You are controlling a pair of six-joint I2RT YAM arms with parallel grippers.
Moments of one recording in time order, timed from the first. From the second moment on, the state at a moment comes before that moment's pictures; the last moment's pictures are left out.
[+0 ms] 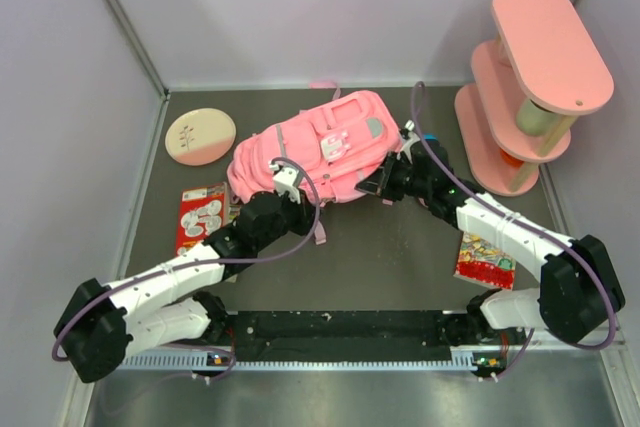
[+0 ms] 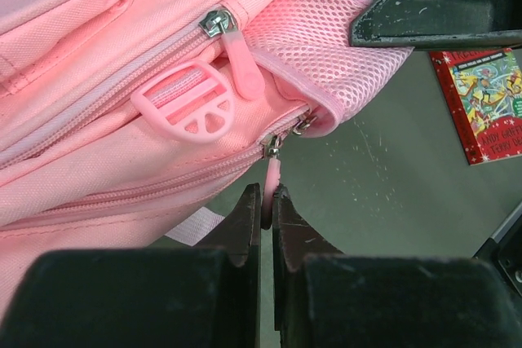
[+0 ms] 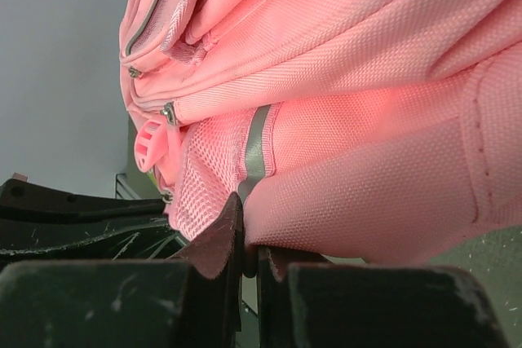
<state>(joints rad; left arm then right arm) -0.78 1.01 0.52 0.16 -0.05 -0.42 0.53 1.30 0.82 -0.03 -0.30 0.83</state>
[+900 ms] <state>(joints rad) -0.80 1.08 0.64 -0.02 -0.24 -0.53 0.49 1.30 0.82 -0.03 -0.32 0.78</state>
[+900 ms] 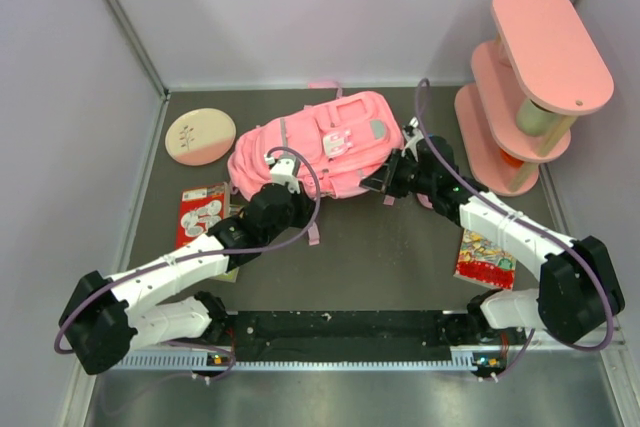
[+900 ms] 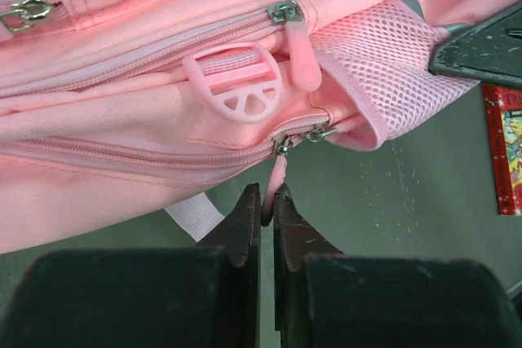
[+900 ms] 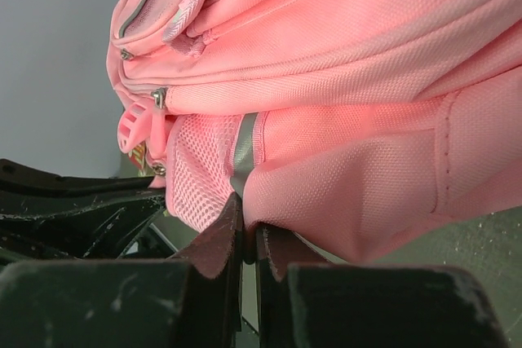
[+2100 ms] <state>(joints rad) -0.83 1.15 0.69 -0.27 -0.19 -0.45 0.72 1.21 0.40 0.33 -0.14 1.19</state>
